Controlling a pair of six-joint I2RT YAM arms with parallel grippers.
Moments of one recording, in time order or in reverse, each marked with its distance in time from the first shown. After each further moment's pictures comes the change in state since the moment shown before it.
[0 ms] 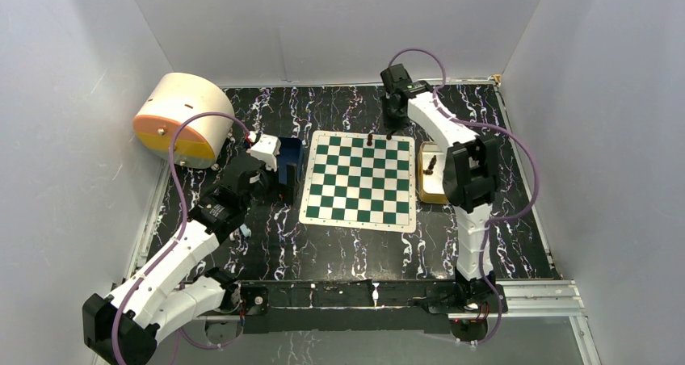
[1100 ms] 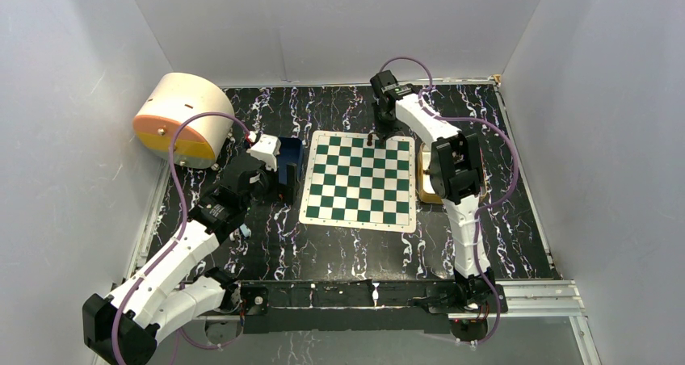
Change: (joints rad) left arm 0.000 0.000 0.000 0.000 0.000 0.000; right arm 0.031 0.200 0.137 -0.029 -0.014 0.015
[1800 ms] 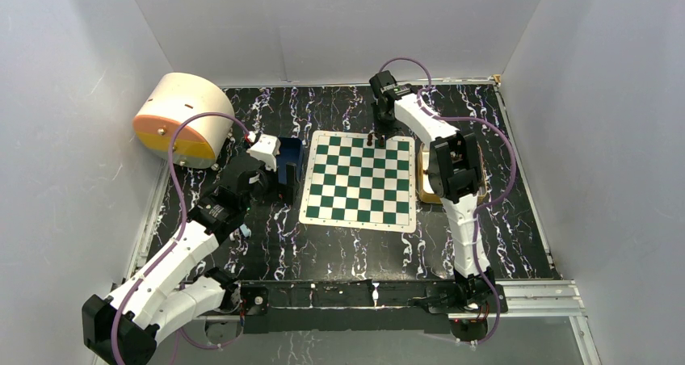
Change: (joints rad) left arm 0.000 -0.005 0.000 0.000 0.000 0.000; right arm 0.000 0.022 0.026 -0.005 -0.001 0.006
